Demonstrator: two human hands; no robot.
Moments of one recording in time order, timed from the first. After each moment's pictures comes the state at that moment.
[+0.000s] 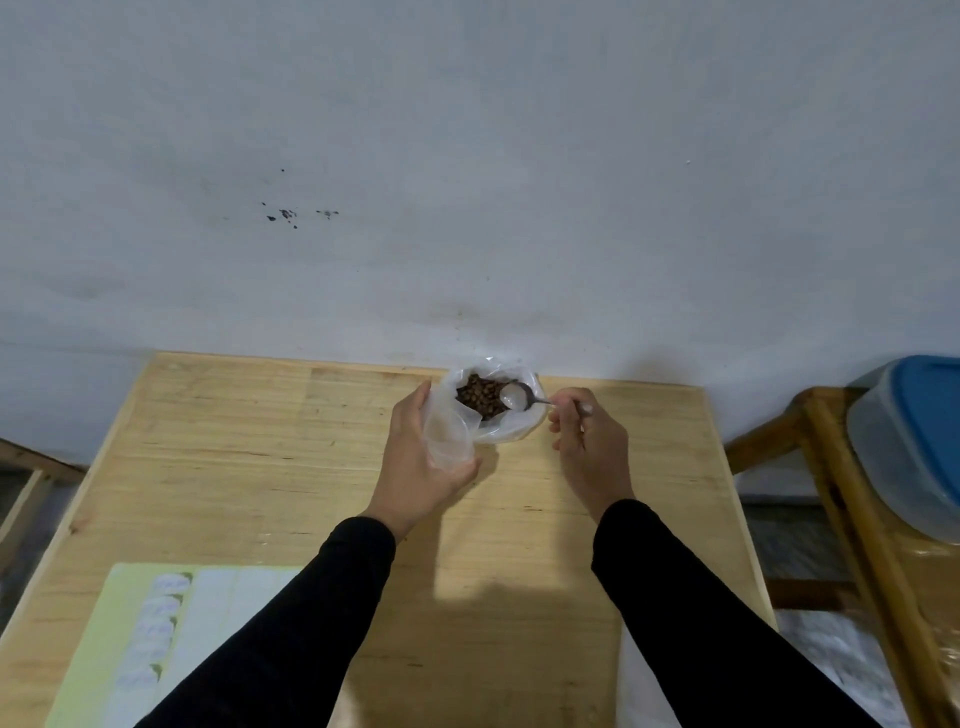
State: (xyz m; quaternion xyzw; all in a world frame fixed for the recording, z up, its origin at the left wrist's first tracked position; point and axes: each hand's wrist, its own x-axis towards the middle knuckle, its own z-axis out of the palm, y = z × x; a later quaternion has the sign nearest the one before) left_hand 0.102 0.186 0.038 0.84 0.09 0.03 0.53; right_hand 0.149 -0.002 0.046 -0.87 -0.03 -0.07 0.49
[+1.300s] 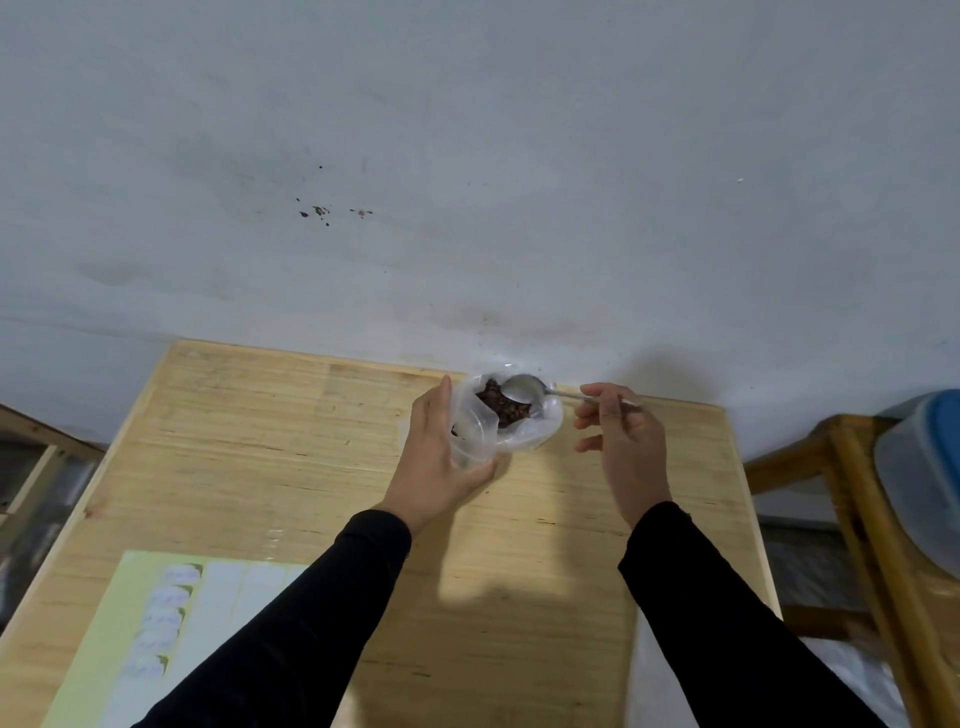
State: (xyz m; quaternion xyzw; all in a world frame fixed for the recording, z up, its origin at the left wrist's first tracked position) left_hand 0.115 0.192 0.032 0.86 0.06 -0.01 0.50; right_hand 0.163 0.000 0.072 -0.75 0.05 0.00 0.66
